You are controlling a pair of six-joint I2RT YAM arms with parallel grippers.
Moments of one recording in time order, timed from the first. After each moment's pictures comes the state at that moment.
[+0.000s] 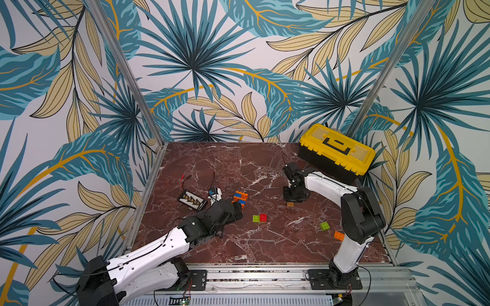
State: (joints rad) left arm -0.85 0.97 0.64 -0.41 -0.36 -1.02; right arm 0.39 1.75 1.23 -0.84 0.05 0.40
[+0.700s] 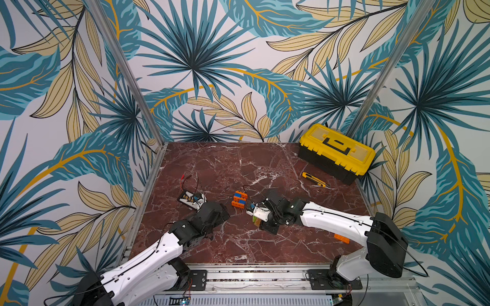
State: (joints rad) left arm -0.67 0.89 0.55 -0.54 -0.29 -1.13; right arm 0.90 1.51 0.97 -0.62 -0.14 -0.29
